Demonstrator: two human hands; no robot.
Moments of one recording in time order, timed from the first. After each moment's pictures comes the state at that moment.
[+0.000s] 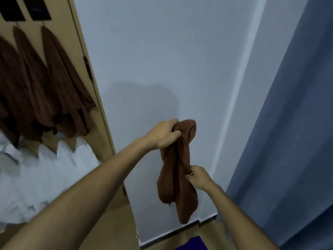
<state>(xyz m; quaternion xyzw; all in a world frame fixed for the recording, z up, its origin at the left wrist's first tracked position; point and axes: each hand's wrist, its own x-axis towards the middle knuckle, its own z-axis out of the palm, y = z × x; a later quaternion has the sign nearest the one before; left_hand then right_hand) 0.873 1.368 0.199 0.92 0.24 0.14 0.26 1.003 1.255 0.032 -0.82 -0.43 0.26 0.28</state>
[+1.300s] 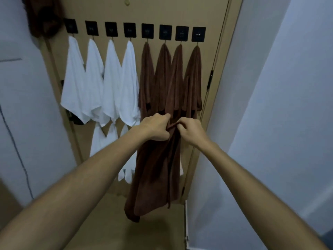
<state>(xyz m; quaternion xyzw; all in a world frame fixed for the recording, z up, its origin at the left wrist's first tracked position) 0.468 1.466 0.242 0.87 0.48 0.09 0.05 0.619 1.440 0.215 -0.61 -0.73 0.03 0.31</state>
